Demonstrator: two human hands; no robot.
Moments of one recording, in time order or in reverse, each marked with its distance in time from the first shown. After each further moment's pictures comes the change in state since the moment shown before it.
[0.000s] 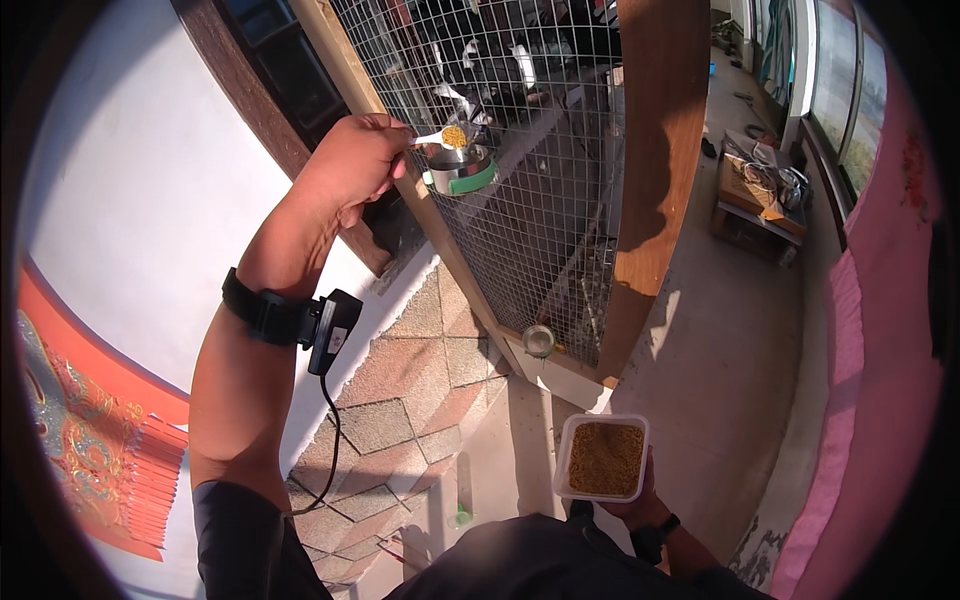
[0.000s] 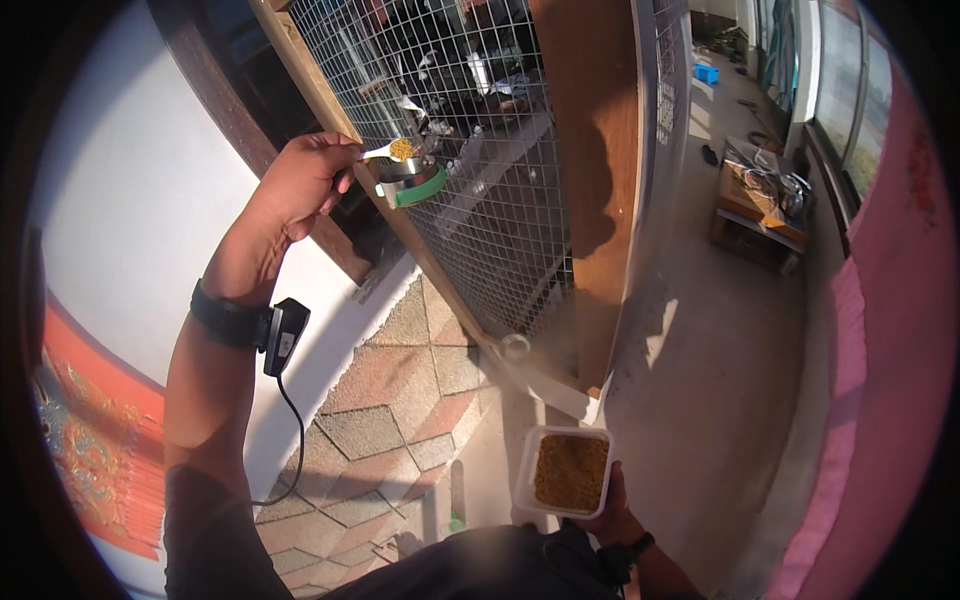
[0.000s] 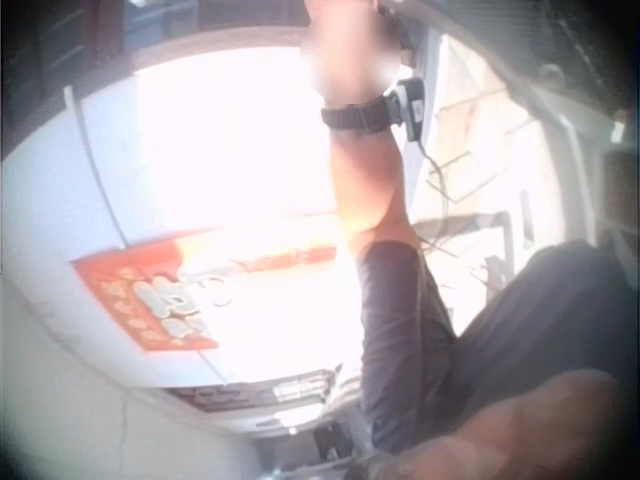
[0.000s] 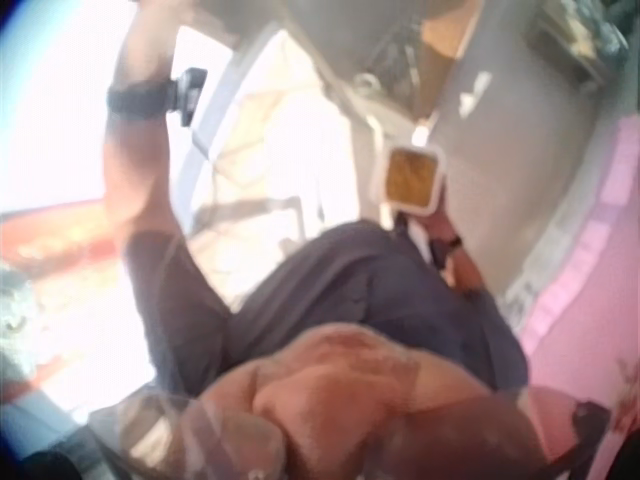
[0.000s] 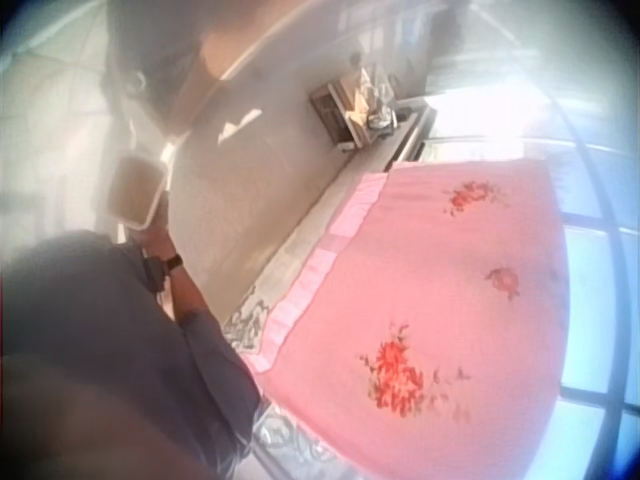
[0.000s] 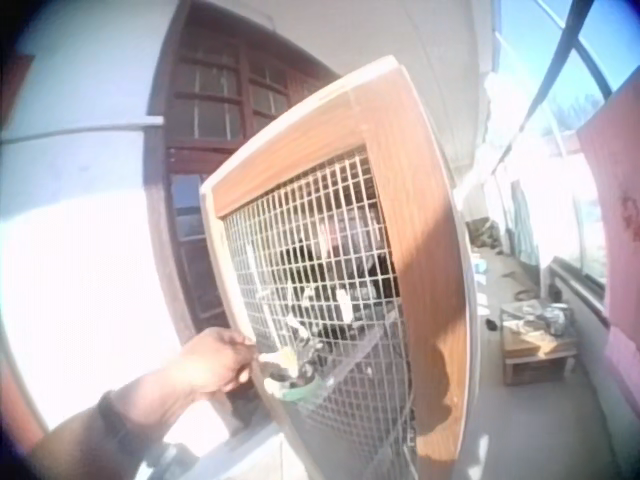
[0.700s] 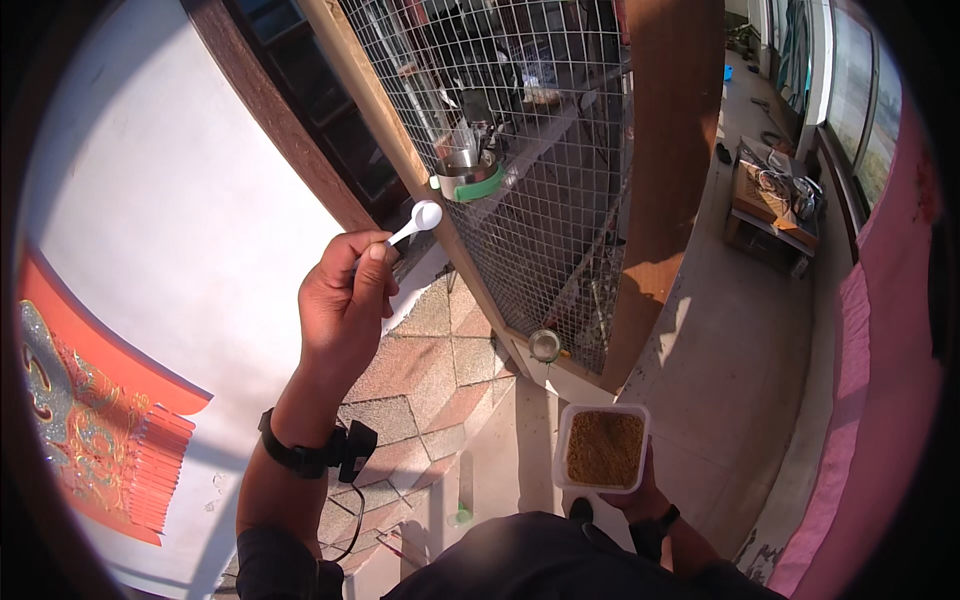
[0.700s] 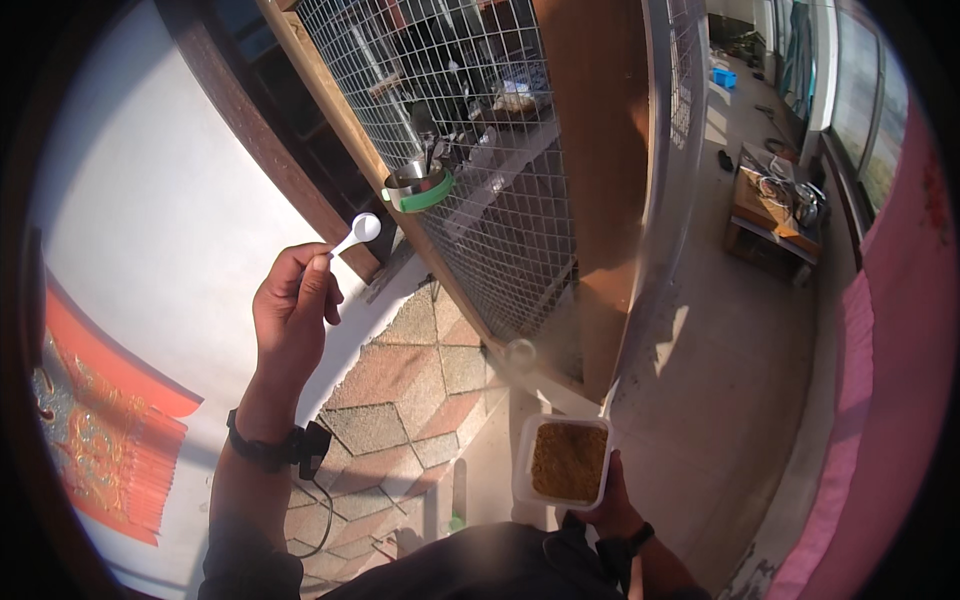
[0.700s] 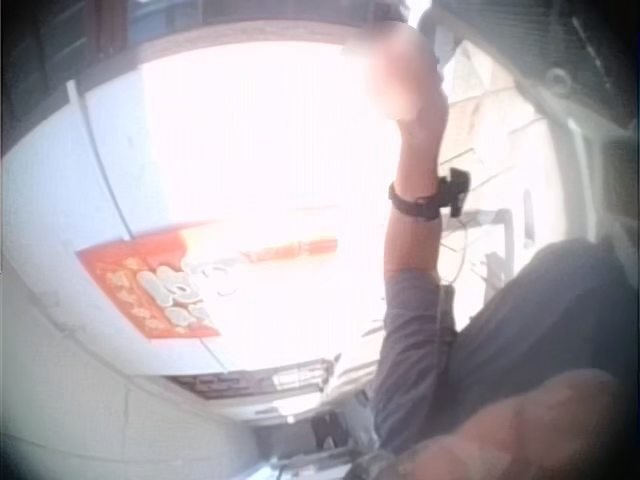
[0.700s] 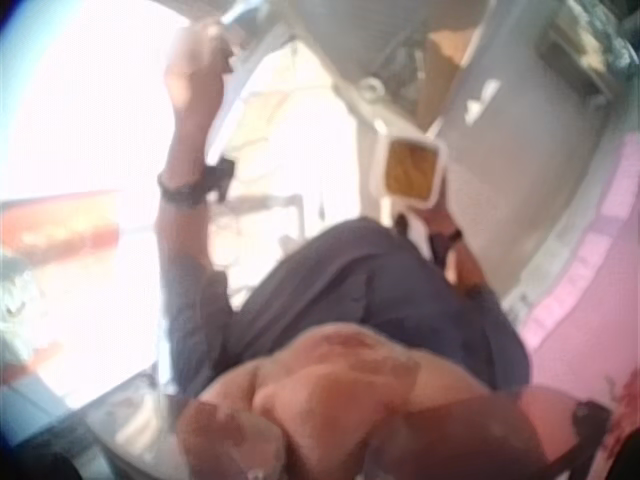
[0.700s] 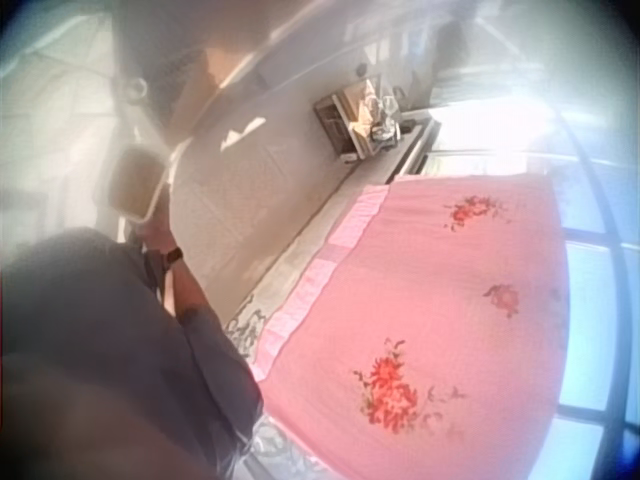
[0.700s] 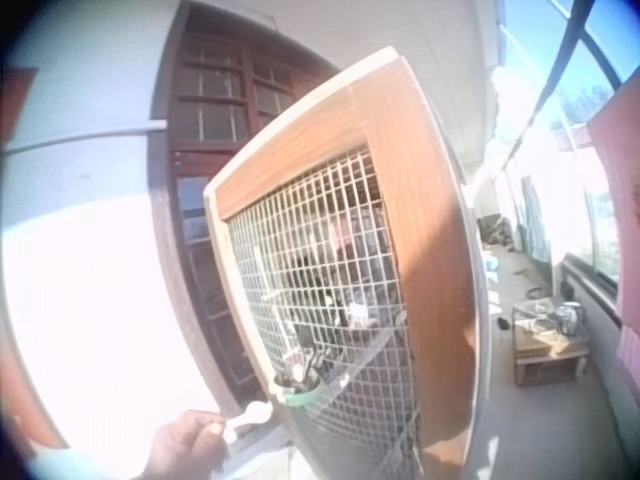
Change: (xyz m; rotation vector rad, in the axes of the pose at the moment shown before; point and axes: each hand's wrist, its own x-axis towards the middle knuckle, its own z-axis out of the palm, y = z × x) left_hand -0.118 -0.067 0.033 -0.106 0.249 0.308; right_hand 0.028 -0.023 0.006 -0.060 0.029 0.030
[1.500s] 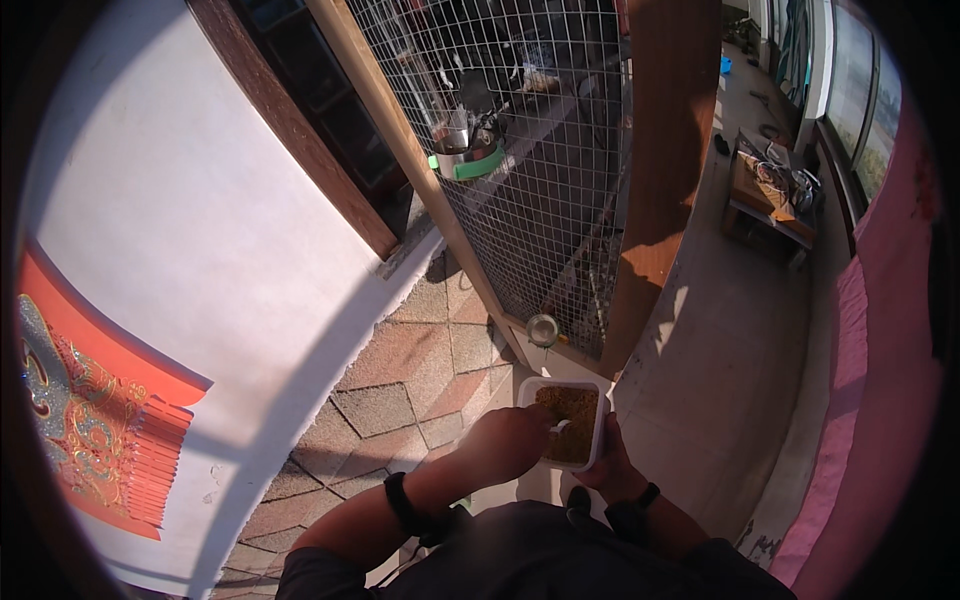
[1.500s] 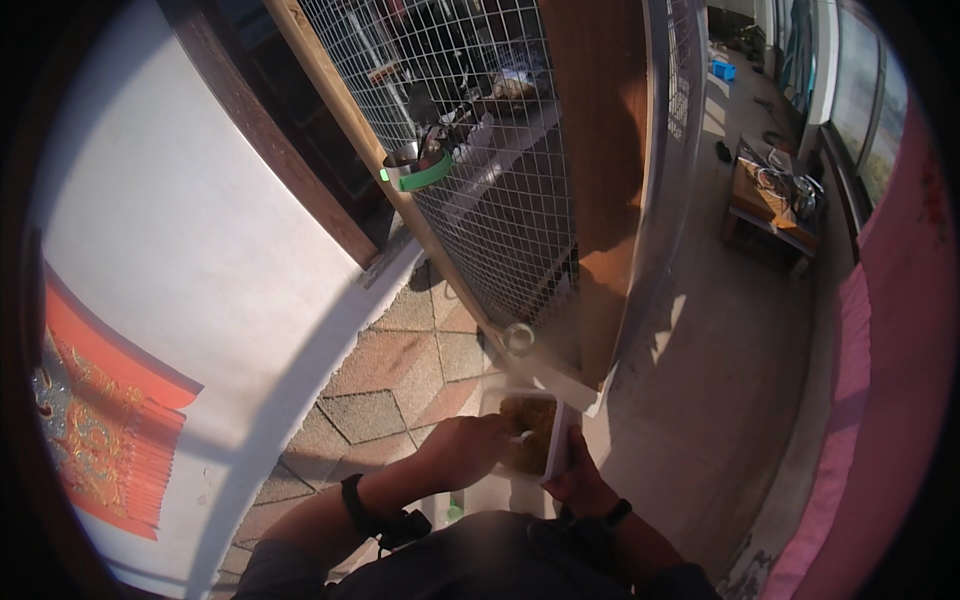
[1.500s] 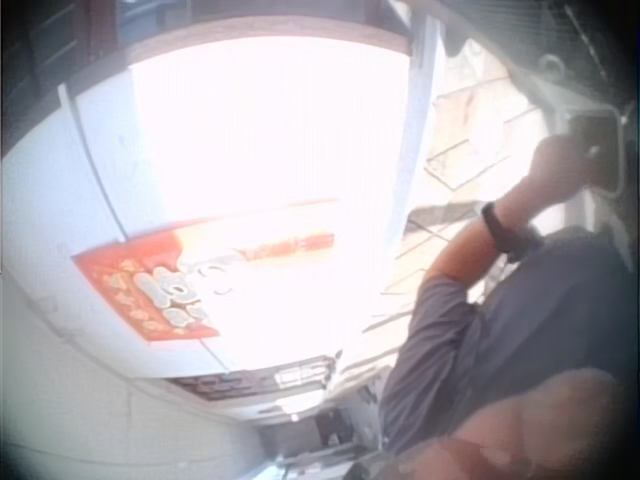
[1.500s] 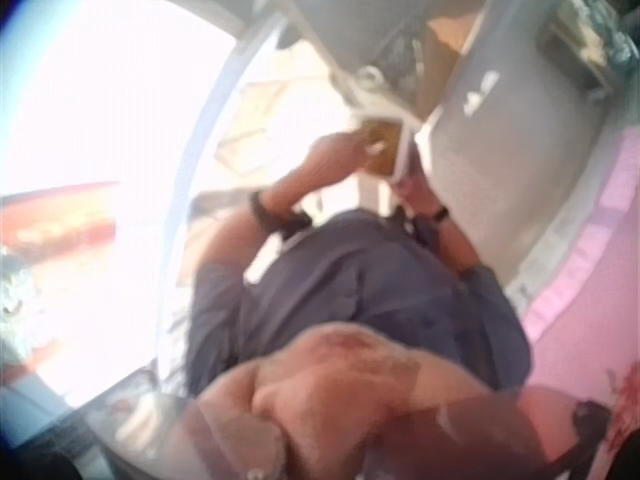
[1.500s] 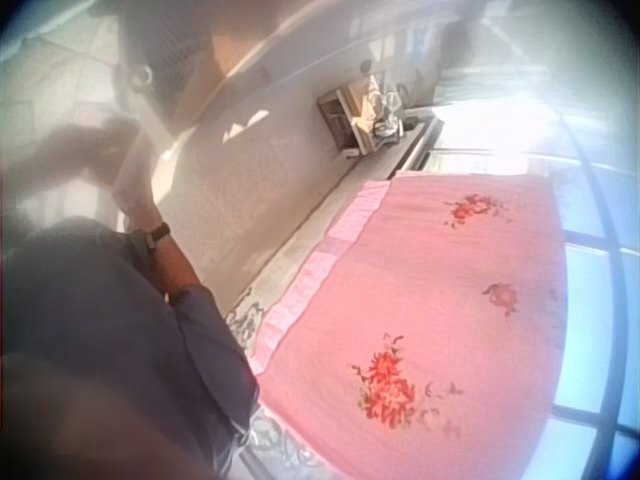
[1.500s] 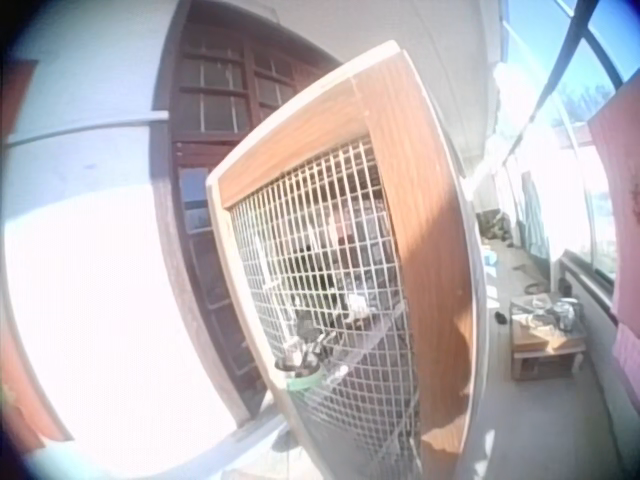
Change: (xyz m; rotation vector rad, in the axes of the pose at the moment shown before) left_hand -0.150 -0.048 0.118 0.605 -0.982 -0.047; right_hand 0.038 0.027 0.016 0.012 -0.131 0.090
